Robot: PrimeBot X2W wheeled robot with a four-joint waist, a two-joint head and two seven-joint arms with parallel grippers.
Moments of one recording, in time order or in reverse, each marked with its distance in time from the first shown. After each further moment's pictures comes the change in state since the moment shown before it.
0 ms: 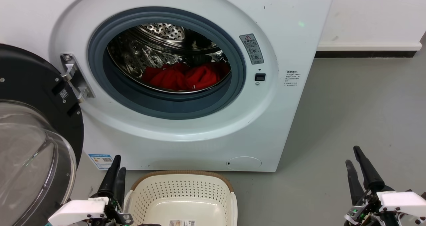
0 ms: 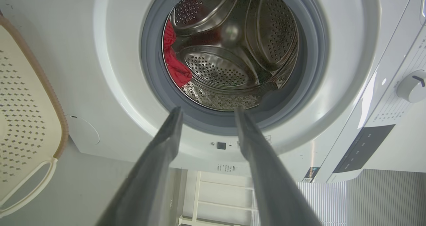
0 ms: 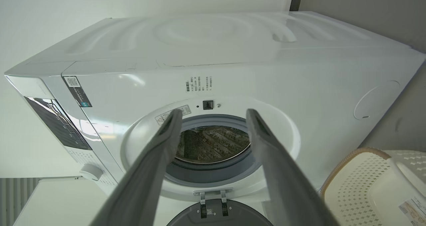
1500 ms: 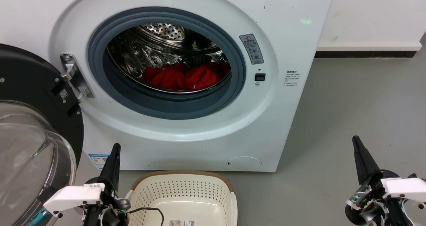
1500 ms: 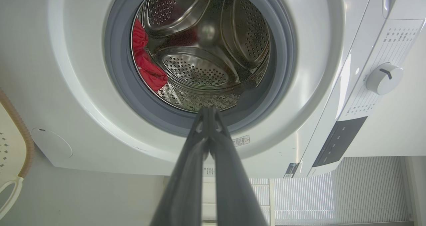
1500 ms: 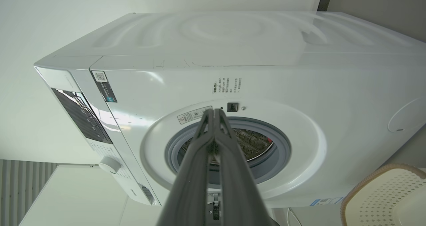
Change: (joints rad) left arm -0.043 0.004 0.006 -0.043 0.000 -0.001 0.004; right arm -0.041 -0.002 -0.002 -0.040 0.000 0.000 0.003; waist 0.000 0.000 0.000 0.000
